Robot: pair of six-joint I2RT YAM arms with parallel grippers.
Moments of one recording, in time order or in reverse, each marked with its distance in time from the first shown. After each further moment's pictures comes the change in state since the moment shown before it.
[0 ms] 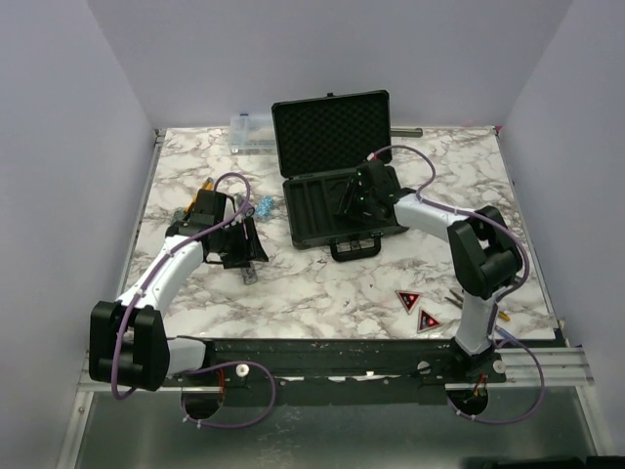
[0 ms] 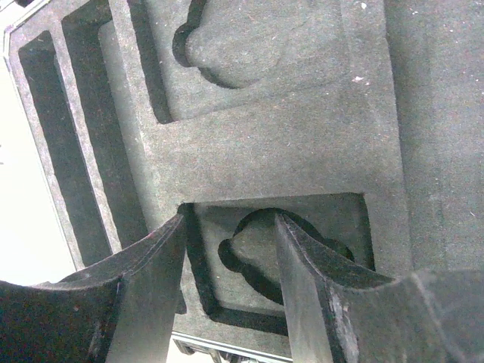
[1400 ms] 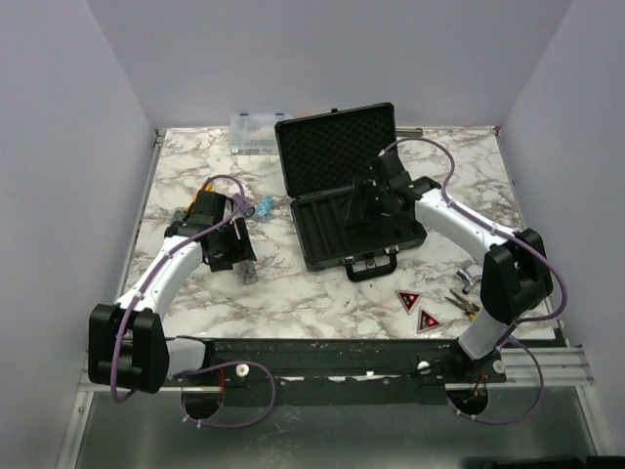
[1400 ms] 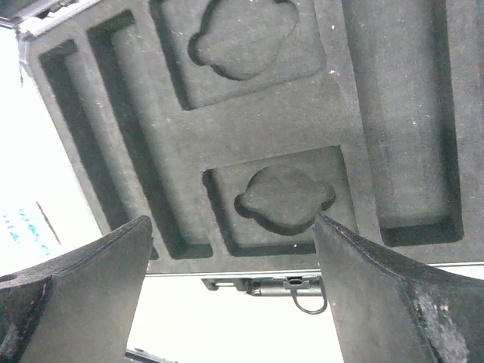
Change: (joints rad) left arm 0.000 -0.022 -0.007 -0.053 -0.238 -0.084; right arm 0.003 -0.232 0.021 -0.402 0.041 -0.074
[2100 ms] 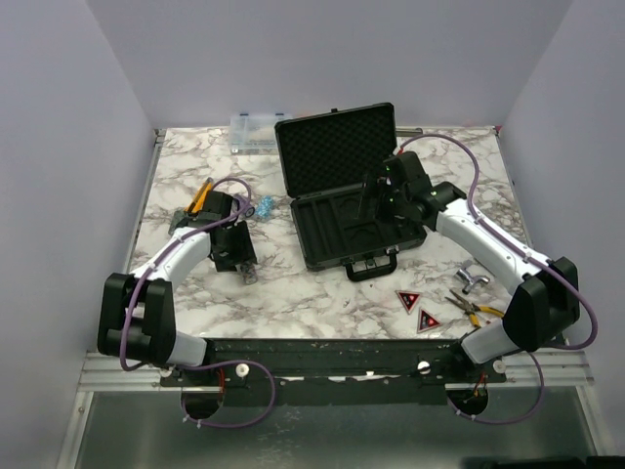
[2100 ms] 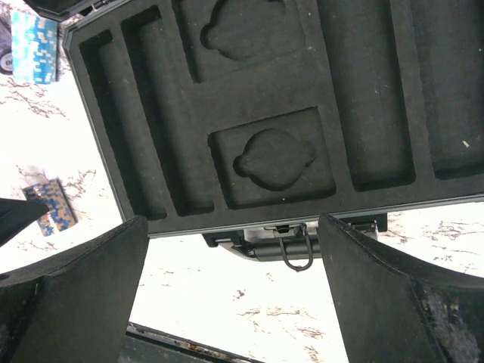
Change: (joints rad) left arm 0.000 0.152 0.002 0.079 -0.019 -0.001; right arm 0.000 -0.204 -0.033 -0.071 0.035 -0.014
